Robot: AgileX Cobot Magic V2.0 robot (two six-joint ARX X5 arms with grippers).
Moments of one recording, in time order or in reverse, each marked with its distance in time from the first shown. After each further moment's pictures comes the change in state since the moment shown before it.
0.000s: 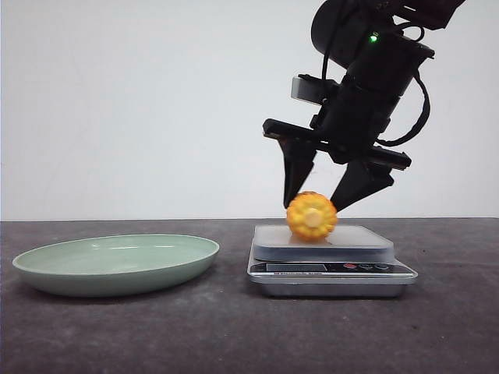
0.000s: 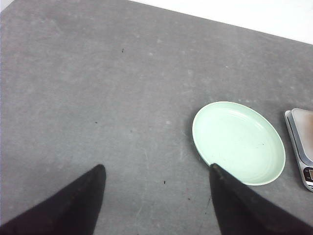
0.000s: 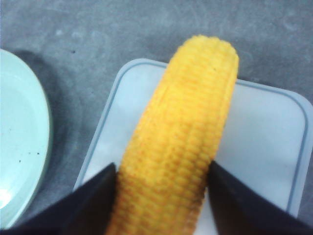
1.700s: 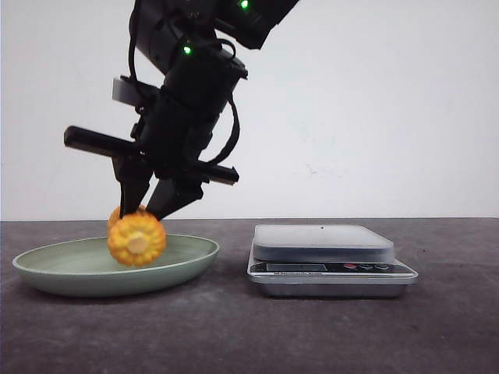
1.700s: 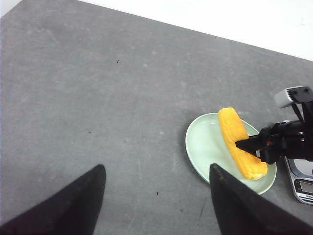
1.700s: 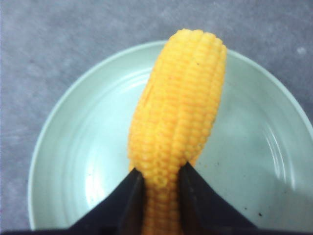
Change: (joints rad) left arm 0.000 -0.002 0.000 0.043 -0.002 0.001; right arm 0.353 0.364 0.404 -0.009 0.022 0.024
